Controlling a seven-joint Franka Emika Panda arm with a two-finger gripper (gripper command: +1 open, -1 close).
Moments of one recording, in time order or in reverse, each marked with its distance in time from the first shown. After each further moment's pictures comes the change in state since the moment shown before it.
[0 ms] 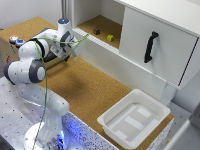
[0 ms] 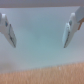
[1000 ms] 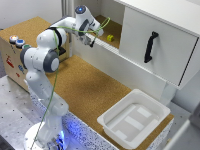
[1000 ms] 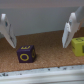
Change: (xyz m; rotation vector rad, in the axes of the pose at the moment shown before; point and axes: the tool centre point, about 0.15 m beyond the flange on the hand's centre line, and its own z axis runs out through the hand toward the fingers) arm 0.182 -0.010 -0.025 0.064 0.166 -0.096
